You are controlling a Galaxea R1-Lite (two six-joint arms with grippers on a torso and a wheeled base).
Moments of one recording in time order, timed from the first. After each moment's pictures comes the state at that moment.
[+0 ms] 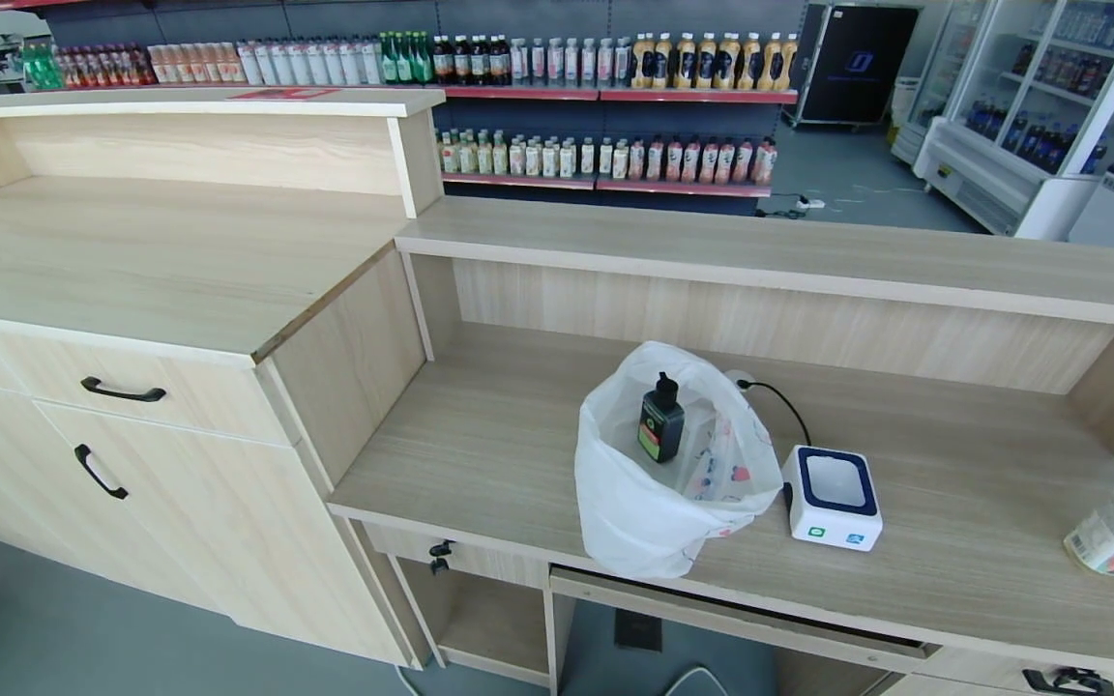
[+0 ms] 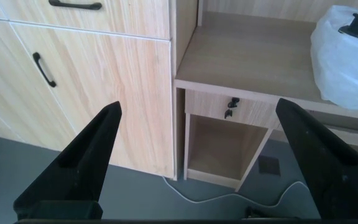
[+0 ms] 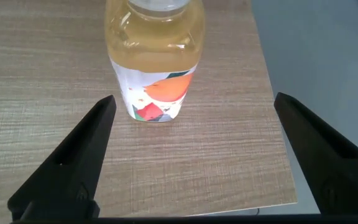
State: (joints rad) left arm 0.00 0.00 0.00 0.00 0.00 0.00; right arm -0.96 2.22 -0.68 -1.13 0.57 -0.41
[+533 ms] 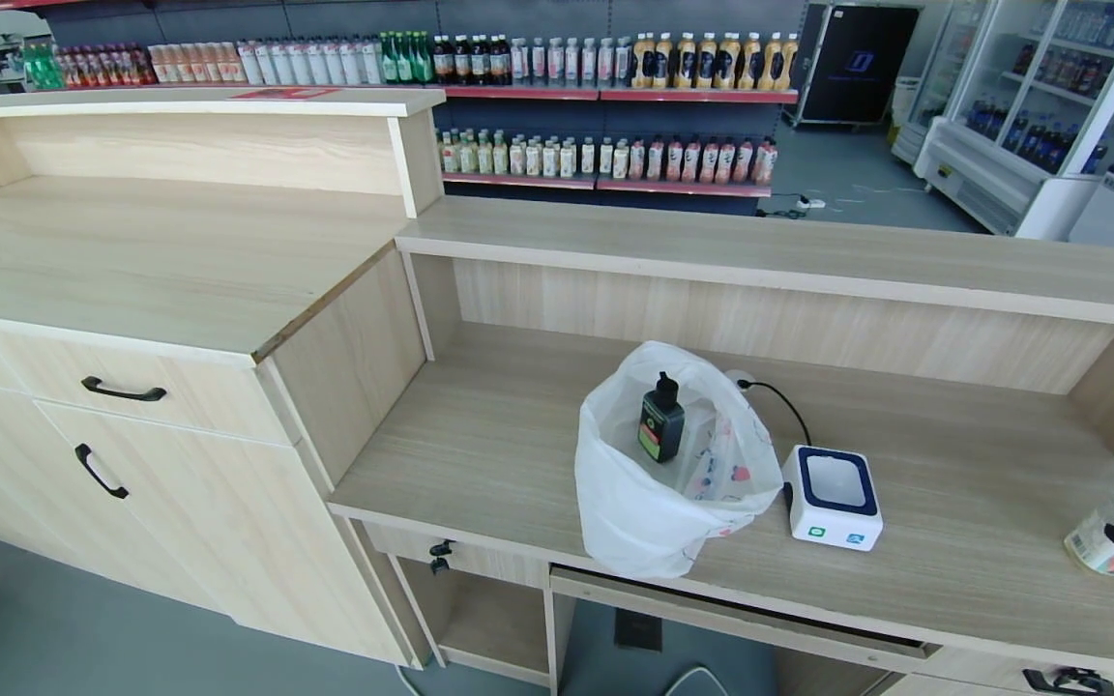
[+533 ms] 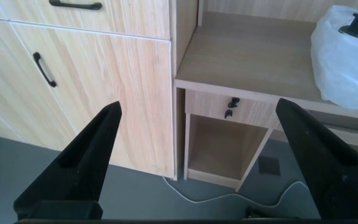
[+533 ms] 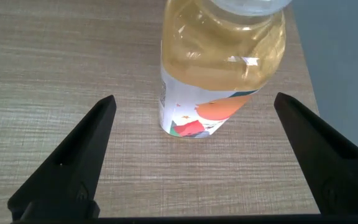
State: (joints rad) left arm 0.00 0.00 0.00 0.00 0.00 0.00; right arm -0.89 2.30 -0.69 -1.21 0.56 -0.38
